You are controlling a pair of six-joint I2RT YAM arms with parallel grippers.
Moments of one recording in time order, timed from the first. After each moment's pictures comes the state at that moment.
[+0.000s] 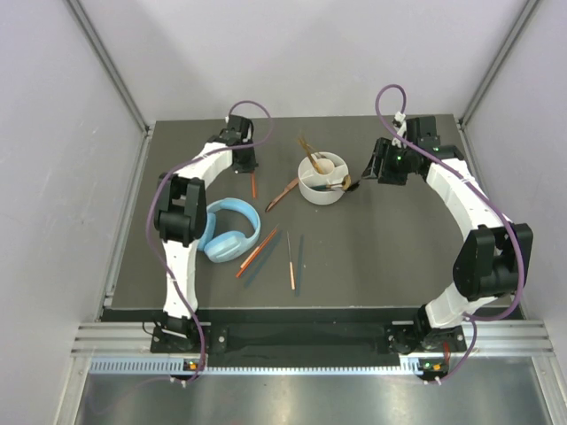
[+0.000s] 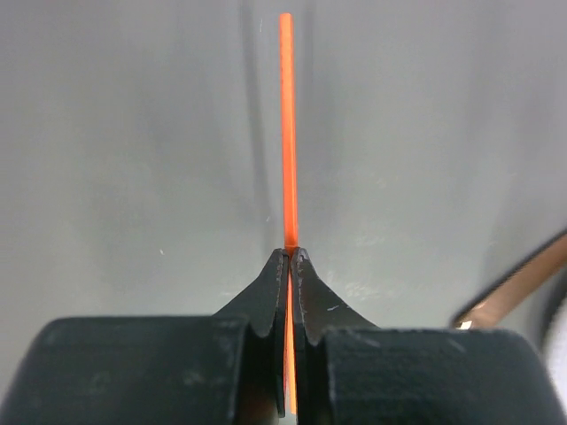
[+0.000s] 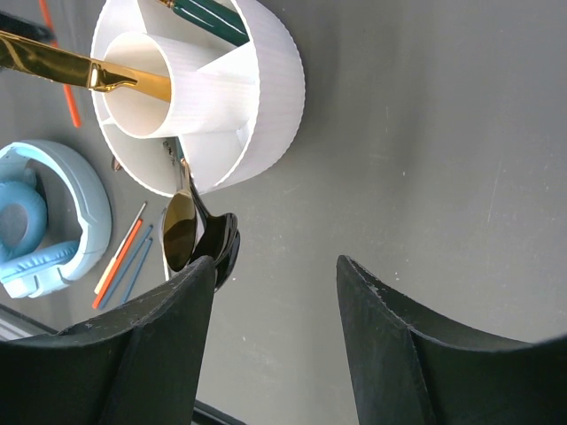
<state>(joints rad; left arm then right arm) -0.24 2.24 1.83 -0.54 -0.03 -0.36 0.14 1.59 1.38 -0.65 -0.32 0.34</state>
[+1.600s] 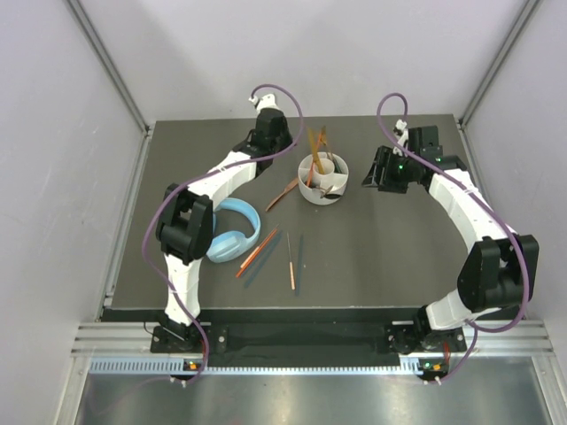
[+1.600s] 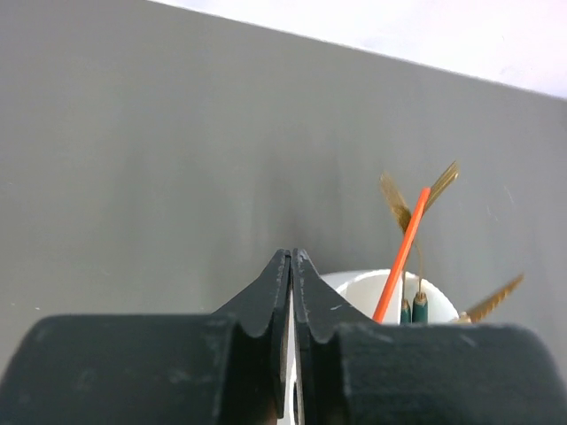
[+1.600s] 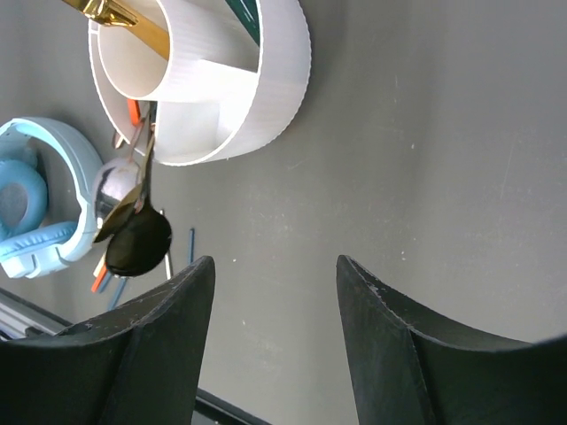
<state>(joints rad) -0.48 2.06 1.71 -0.05 -0.19 -0.57 0.14 1.51 1.27 -0.62 -0.34 0.34</state>
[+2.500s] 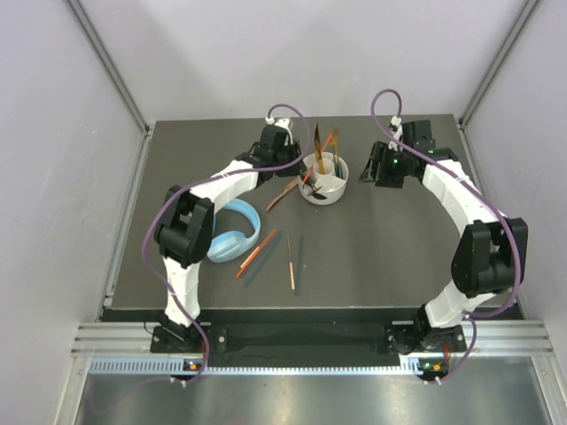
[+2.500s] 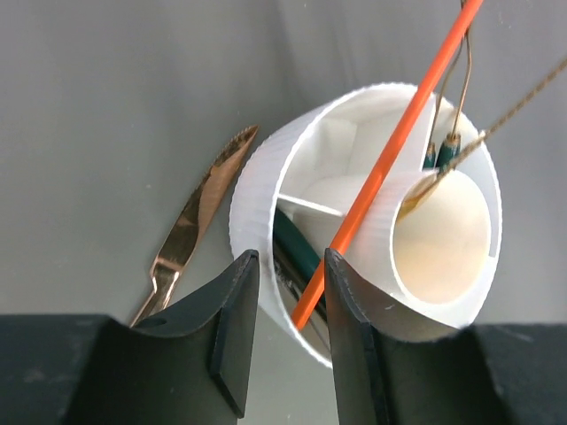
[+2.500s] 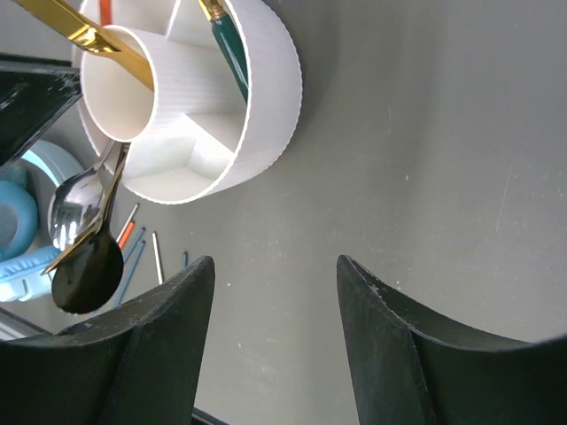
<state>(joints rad) -0.51 2.03 1.59 -0.17 0.09 -0.51 0.15 1.61 1.34 -0.61 -0.32 0.34</state>
